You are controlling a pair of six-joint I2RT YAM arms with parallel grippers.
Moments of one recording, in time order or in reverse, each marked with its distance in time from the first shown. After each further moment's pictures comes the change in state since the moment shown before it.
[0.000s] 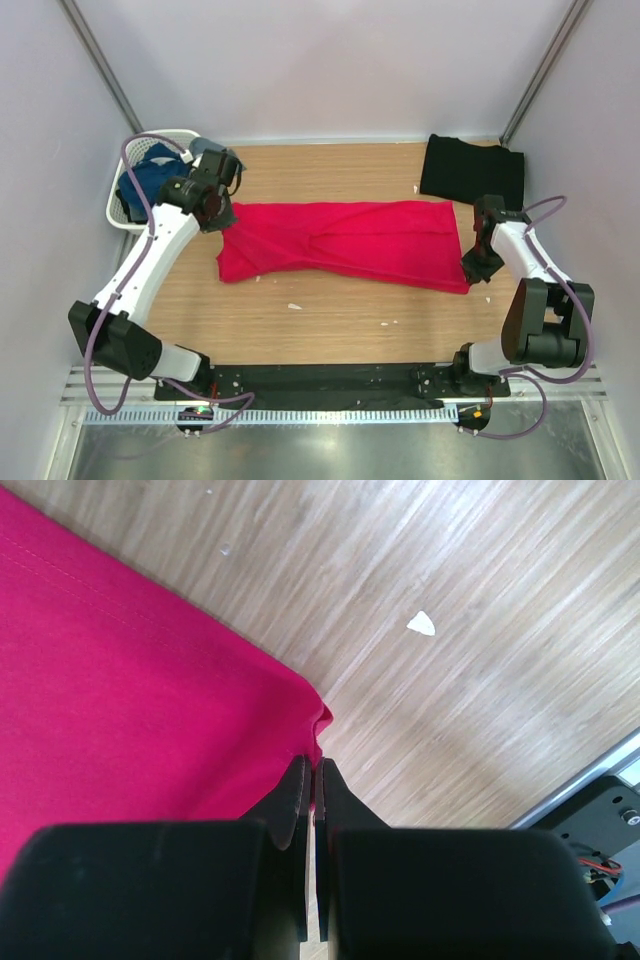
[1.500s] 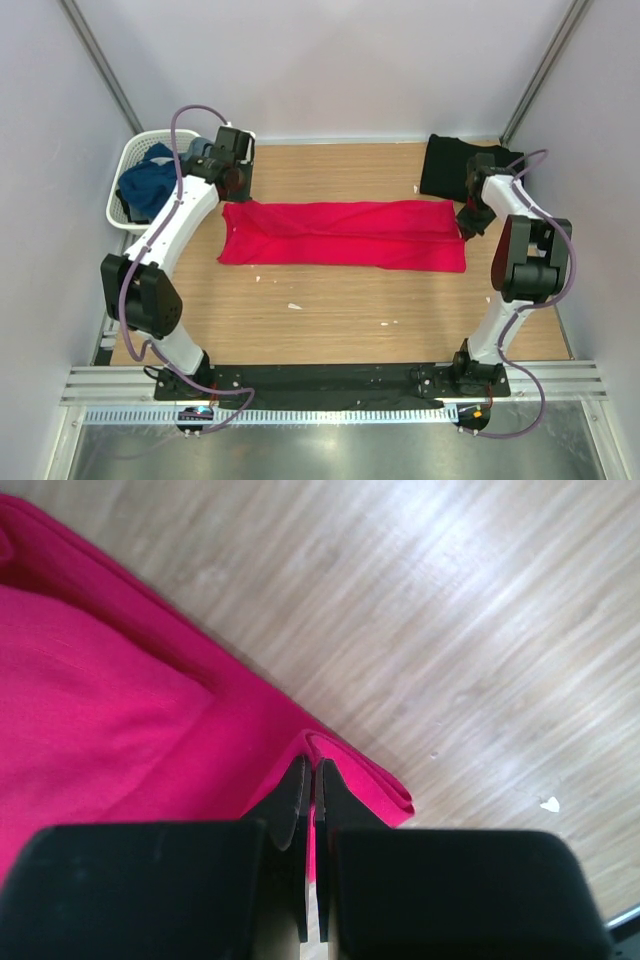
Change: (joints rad) left arm 0.039 0.245 0.136 0.263 0.156 0.452; right arm 0.014 0.427 0.424 0.073 0.022 -0.102
